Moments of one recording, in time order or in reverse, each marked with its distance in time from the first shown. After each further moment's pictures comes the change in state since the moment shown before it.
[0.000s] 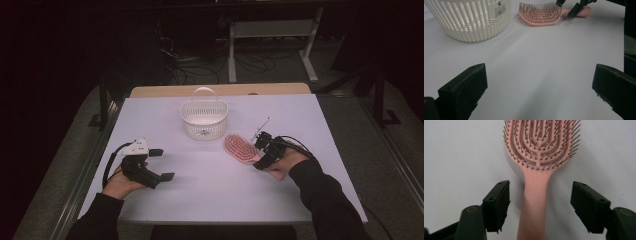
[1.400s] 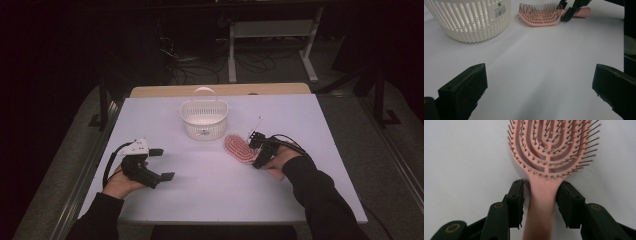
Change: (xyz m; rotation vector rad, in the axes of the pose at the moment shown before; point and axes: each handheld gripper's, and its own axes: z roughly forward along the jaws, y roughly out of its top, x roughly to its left) left arm 0.001 0.000 0.000 -0.001 -0.003 0.006; right arm 0.001 0.015 0.012 0.097 0.042 -0.020
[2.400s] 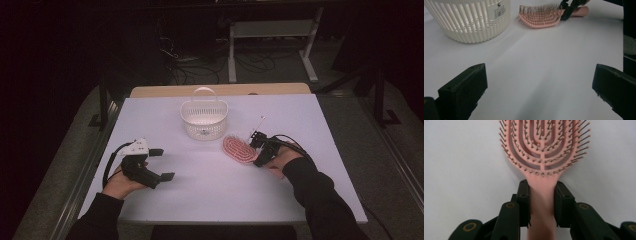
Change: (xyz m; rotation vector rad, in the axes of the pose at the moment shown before) left arm -0.001 0.000 -0.001 -0.001 0.002 0.001; right arm -0.002 -0.004 -0.002 -0.025 0.004 0.033
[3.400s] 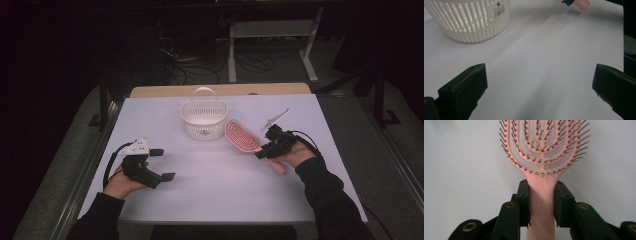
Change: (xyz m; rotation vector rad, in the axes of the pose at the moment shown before) left arm 0.000 0.000 0.002 0.001 -0.002 -0.001; right arm -0.021 -0.026 -0.031 -0.323 0.134 0.030
